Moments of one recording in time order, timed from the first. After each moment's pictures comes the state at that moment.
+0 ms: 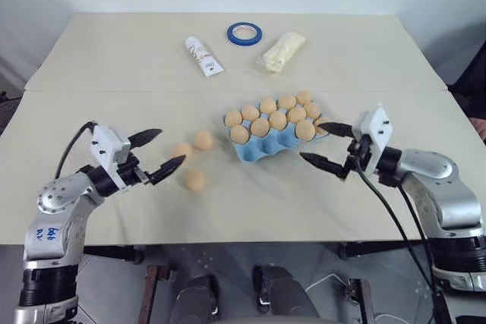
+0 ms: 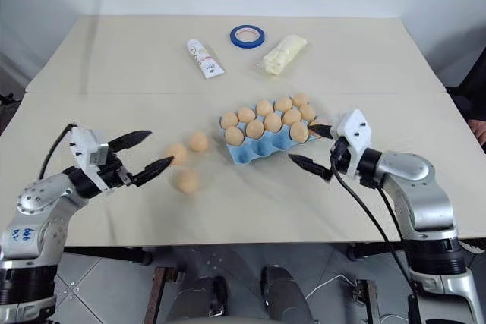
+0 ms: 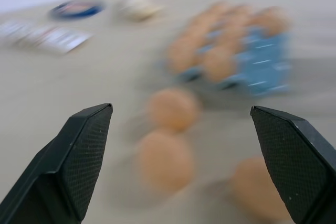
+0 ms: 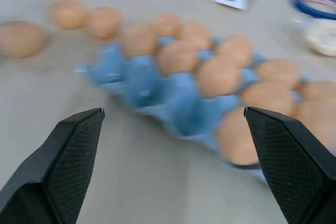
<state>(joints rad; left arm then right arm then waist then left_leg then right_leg) -0.13 0.60 0.32 -0.19 -0.45 0.34 -0.66 -0.34 -0.67 -0.08 -0.12 0.41 0.35 1.01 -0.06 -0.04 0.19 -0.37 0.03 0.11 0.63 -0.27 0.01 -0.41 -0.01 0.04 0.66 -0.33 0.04</state>
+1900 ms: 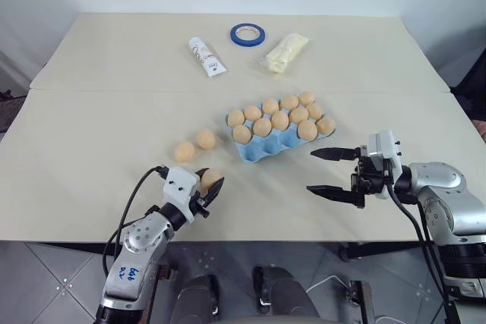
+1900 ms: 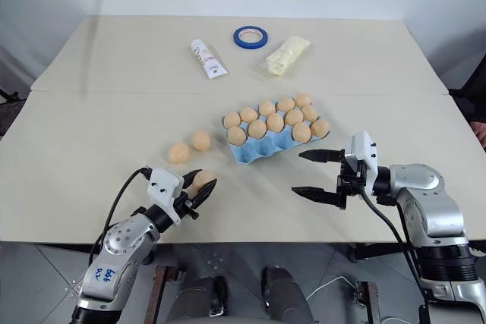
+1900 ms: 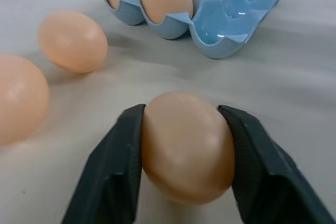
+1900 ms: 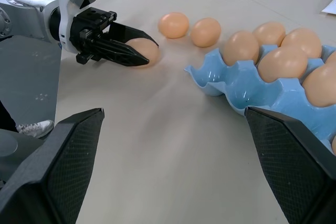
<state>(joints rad) 0.05 0.27 -0.06 -0.36 -0.17 0.31 -0.34 -0.30 -0.71 -0.09 -0.04 0.53 0.30 1.29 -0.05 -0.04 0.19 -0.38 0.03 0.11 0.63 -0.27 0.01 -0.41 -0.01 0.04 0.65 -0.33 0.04</state>
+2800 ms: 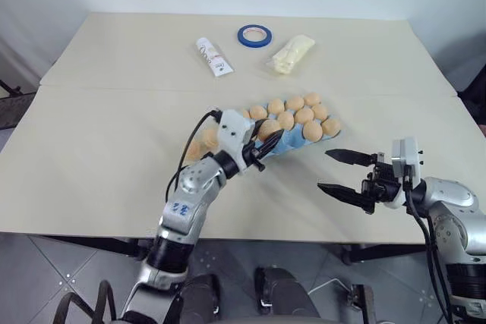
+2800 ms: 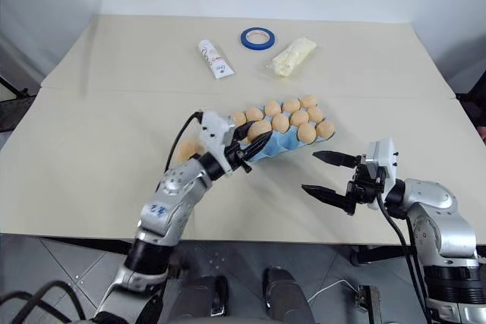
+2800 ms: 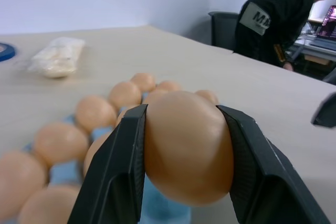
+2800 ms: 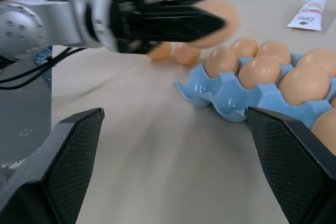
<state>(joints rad) -0.52 0.01 -0.19 0.03 -0.19 0.27 -0.36 -0.17 -0.67 -0.20 -0.09 0.63 0.28 1.22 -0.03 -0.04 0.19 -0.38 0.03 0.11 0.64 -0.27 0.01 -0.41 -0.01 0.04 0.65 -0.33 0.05</state>
